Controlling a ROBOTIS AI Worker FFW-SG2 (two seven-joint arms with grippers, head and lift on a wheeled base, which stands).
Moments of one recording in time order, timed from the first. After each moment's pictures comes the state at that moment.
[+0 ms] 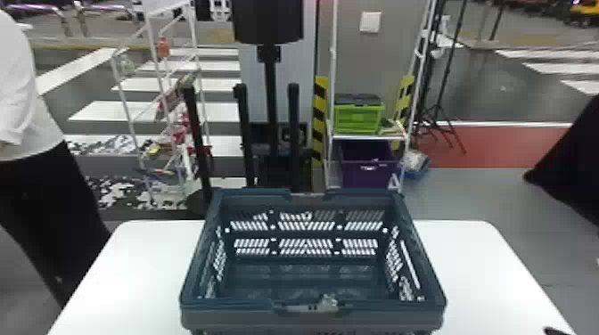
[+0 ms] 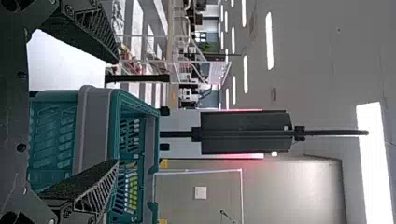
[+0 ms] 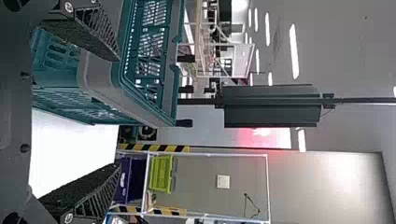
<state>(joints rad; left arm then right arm) 0.84 0.22 -0.34 -2.08 -0.19 -0.42 0.58 0.74 0.00 -0.30 -2.10 -0.18 -0.18 0.52</state>
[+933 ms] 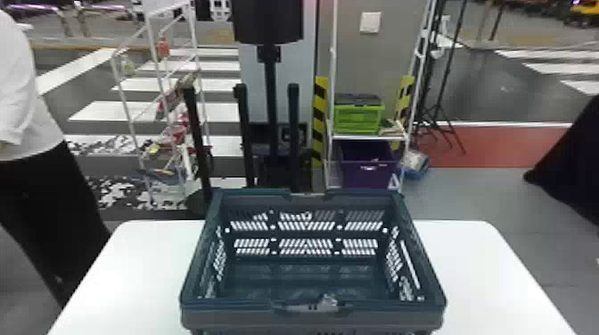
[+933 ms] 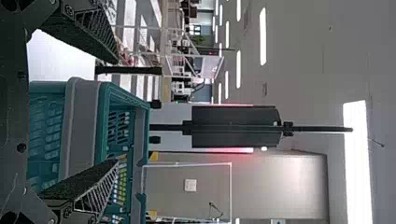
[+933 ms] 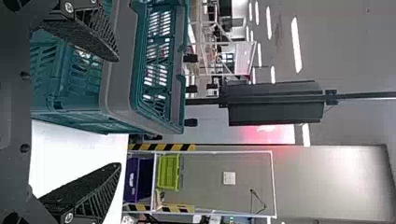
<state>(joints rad) 0.85 0.24 -0.35 -2.08 -0.19 -0.47 0.56 0.87 0.00 -0.23 -2.15 -0.18 -0.25 0.46</state>
